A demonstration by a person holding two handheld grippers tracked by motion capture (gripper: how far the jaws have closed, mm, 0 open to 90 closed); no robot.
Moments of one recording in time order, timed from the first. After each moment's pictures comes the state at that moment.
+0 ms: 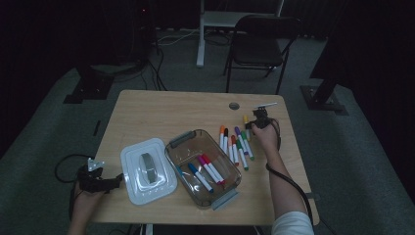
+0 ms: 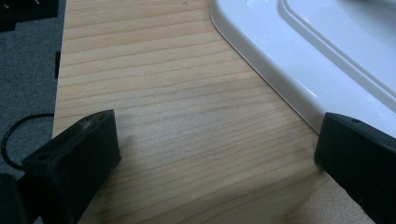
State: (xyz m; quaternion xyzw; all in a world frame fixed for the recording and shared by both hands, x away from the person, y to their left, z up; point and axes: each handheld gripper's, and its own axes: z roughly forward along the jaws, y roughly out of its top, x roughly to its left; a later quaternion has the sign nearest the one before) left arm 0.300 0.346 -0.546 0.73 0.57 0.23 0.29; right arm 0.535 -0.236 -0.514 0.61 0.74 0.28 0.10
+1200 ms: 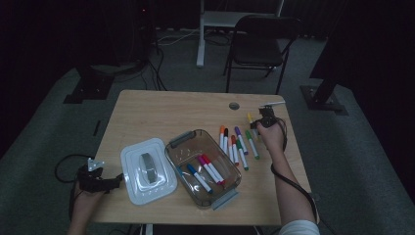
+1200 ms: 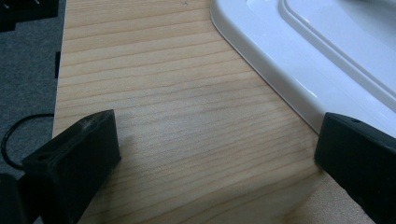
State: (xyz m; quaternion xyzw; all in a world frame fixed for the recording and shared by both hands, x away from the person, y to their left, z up) left arm 0.300 0.346 -0.546 0.73 0.57 0.23 0.29; right arm 0.512 -0.248 -0.480 0.63 0.71 0.29 0.08
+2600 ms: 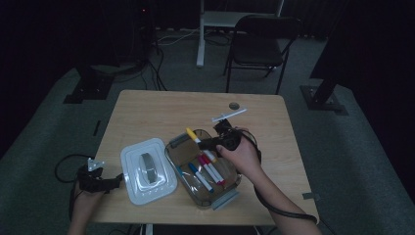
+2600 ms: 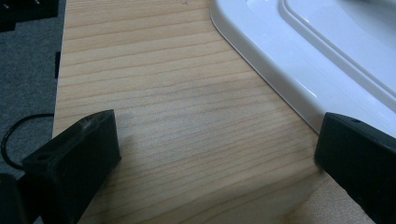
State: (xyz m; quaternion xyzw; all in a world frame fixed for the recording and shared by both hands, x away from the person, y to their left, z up) left arm 0.300 0.346 -0.546 0.73 0.57 0.23 0.29; right arm 0.363 -0.093 -0.369 0.38 0.83 0.40 -0.02
